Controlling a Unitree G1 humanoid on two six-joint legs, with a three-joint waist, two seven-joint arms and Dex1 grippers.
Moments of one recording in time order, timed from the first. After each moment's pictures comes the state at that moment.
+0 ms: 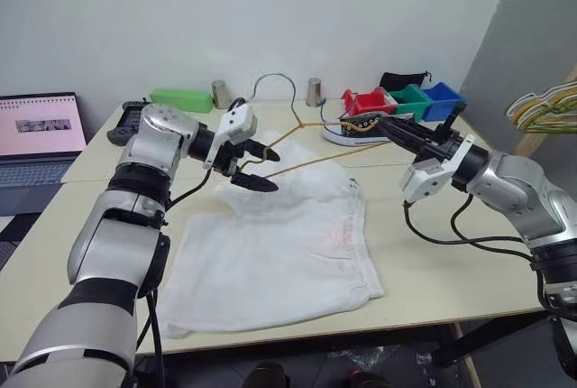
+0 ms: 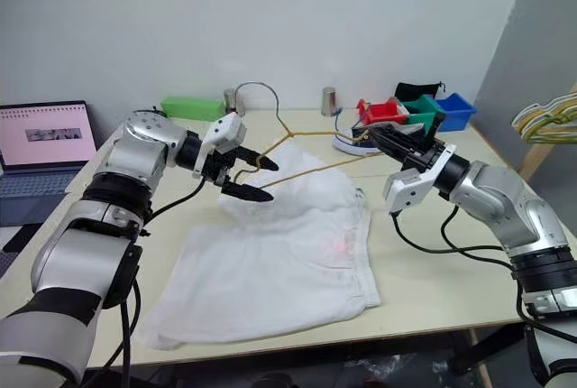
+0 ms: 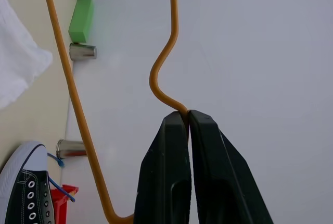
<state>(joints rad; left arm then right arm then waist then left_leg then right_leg) -1.14 0.60 -0.27 0.95 -0.08 0.01 -1.60 -0.62 -0.79 0.14 0.16 -0.53 -0.73 0.26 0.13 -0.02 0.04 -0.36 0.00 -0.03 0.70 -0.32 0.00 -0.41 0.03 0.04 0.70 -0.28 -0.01</state>
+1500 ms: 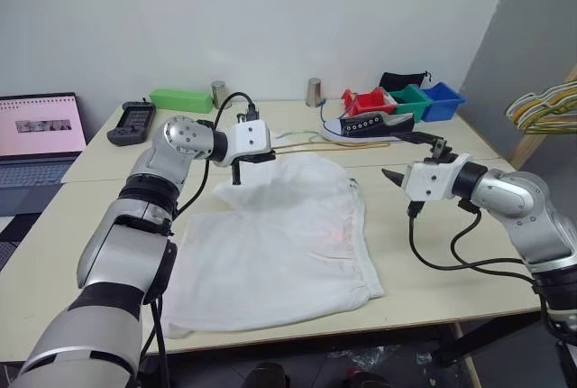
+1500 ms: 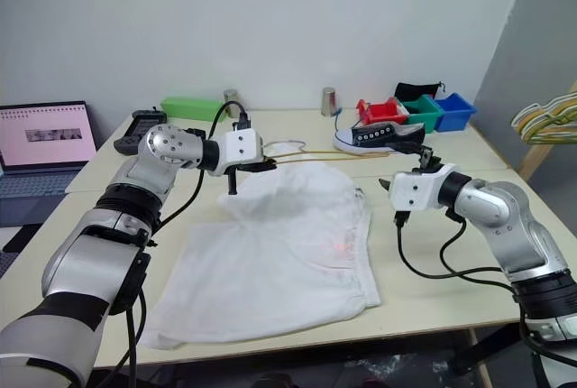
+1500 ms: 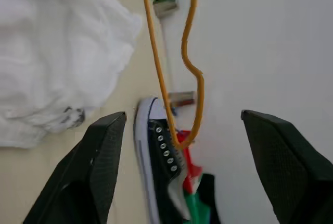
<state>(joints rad) -1.11 0.56 -0.32 1.01 0.27 -0.47 -0.98 -0.48 -0.77 0.12 -0.09 -0.22 -0.08 0.70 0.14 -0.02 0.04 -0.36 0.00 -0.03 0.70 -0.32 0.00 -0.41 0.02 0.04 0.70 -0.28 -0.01</state>
